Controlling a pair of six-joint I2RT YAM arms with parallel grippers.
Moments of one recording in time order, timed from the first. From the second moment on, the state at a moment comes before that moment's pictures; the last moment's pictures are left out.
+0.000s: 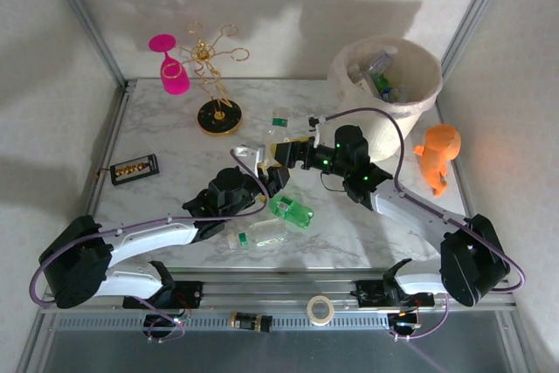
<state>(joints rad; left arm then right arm) -0.87 1.28 0.61 0.51 -0.22 -0.45 0.63 1.32 0.83 0.30 -0.49 0.62</state>
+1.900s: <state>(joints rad) -0.69 1.00 0.30 0.55 -0.40 -0.86 0.24 1.34 1.49 -0.26 -0.07 0.26</state>
